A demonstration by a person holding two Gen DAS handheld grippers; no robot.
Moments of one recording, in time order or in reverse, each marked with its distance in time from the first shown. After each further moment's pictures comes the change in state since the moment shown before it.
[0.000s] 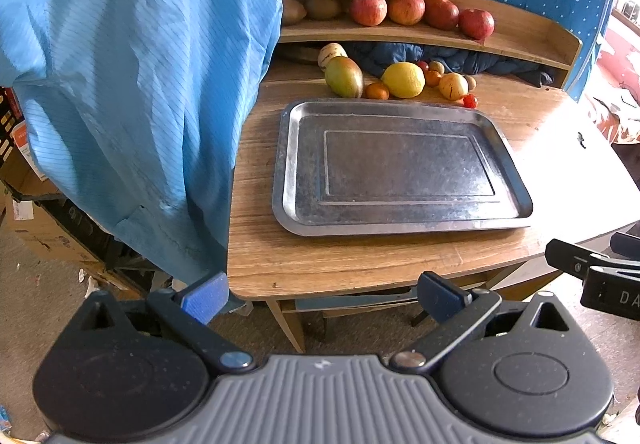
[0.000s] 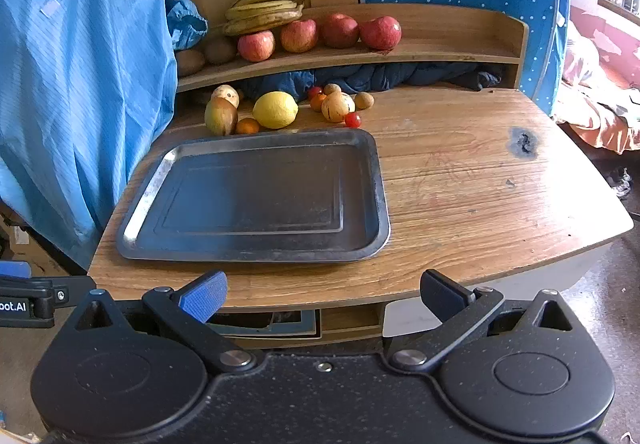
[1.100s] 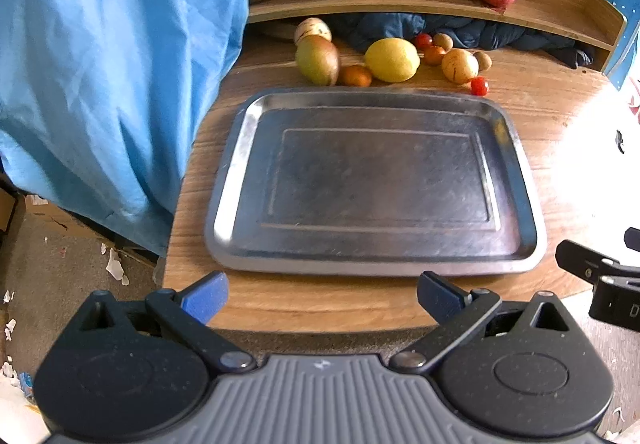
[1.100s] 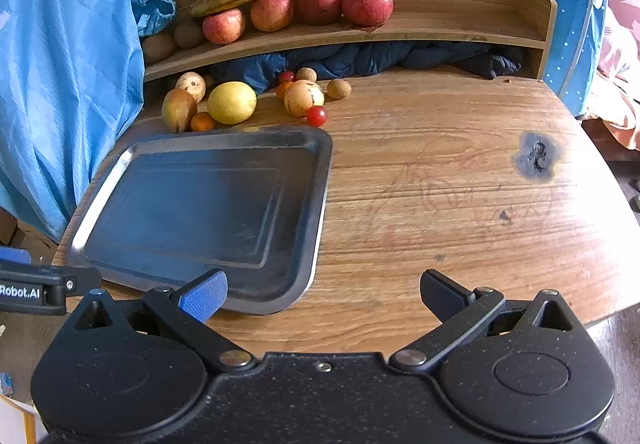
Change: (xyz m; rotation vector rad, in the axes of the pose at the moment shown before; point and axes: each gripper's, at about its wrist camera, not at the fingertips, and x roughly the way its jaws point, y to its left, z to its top) left arm 0.056 -0.089 0.058 -0.034 0.135 0.138; right arm 0.069 -0.091 0.055 -0.057 0.104 0.100
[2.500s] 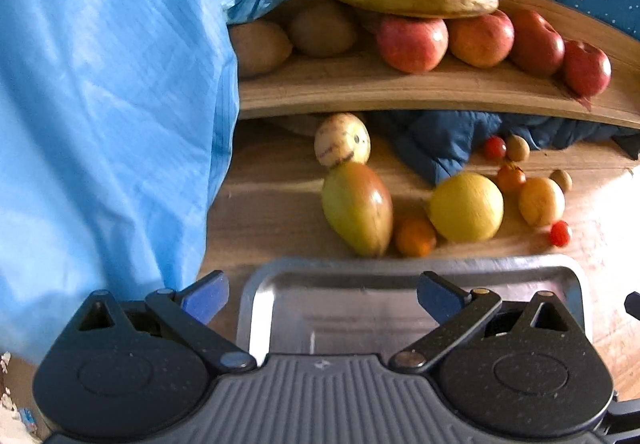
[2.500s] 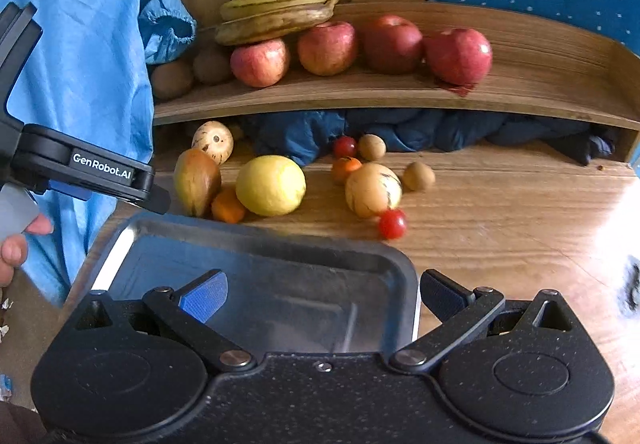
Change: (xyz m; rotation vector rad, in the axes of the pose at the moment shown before) left arm 0.104 0.050 0.162 0.010 0.012 -0.039; right arm 0.101 0.048 0.096 -0.066 -0.040 0.057
